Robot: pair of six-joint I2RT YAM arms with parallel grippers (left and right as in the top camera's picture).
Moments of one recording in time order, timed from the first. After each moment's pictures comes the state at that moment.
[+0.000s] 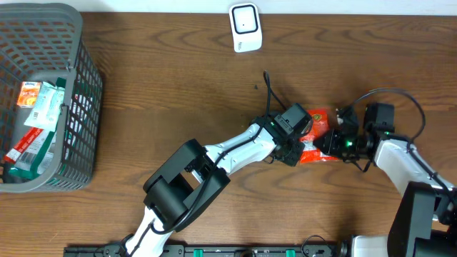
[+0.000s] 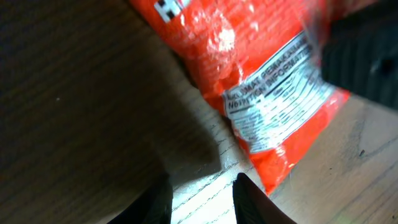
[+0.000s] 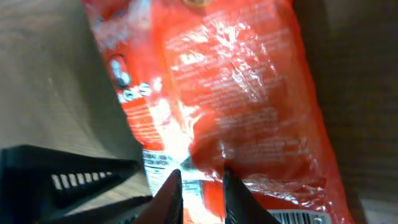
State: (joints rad) left arm -0.88 2.13 1.43 -0.51 0.25 -0.39; right arm -0.16 1.58 0.73 -0.44 -0.56 0.10
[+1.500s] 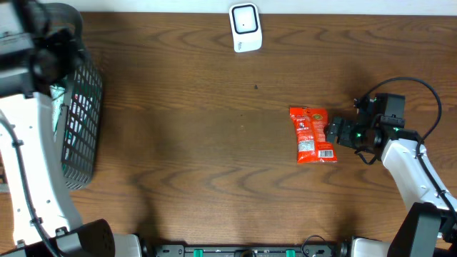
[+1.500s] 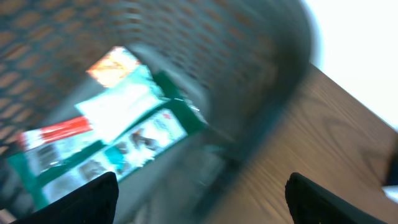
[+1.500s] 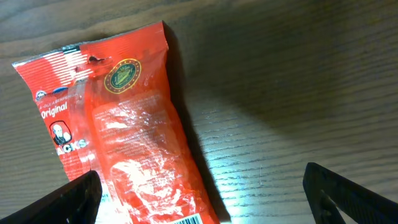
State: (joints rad) left arm 0.30 1.58 1.84 -1.12 -0.11 -0.38; right arm -0.16 1.49 0.82 -0.50 -0.21 0.12
